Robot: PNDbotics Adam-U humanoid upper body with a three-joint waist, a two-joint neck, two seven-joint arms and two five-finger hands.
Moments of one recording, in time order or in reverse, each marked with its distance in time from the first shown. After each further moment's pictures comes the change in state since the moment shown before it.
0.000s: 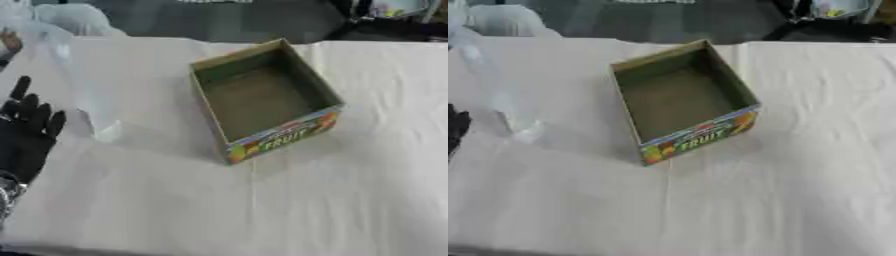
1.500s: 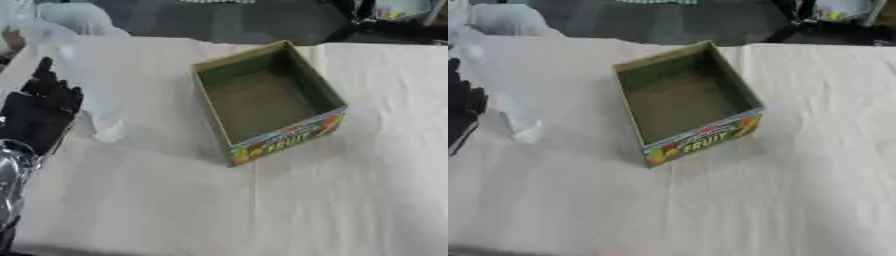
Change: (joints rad) left arm -0.138 -0.018 0.003 0.045 0.116 -0.002 0.106; right arm 0.000 0.001 0.000 0.000 0.000 -0.003 0.005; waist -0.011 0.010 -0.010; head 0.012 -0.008
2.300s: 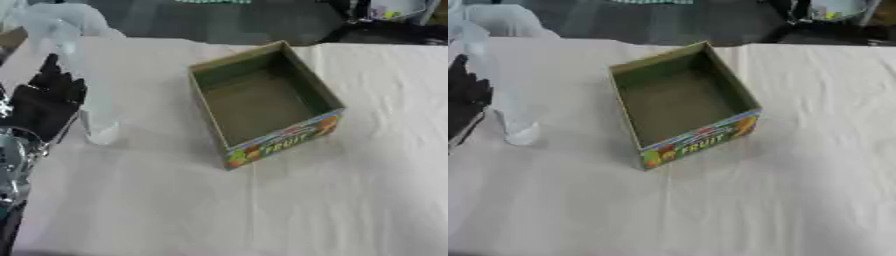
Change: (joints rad) left arm -0.067 0.010 0.008 0.078 0.044 -0.017 -0.009; right arm -0.008 0.003 0.000 0.000 0.000 0.001 0.008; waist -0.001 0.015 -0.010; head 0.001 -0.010
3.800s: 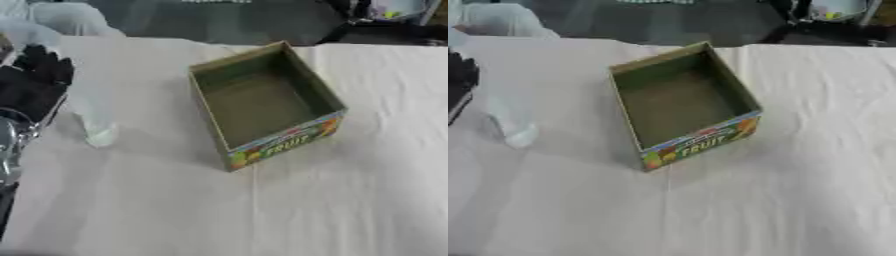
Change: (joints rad) left arm -0.091 0.044 0.031 0.060 0.015 -0.043 0.013; right arm -0.002 0.005 0.006 0.000 0.000 -0.001 0.009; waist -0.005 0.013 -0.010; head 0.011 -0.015
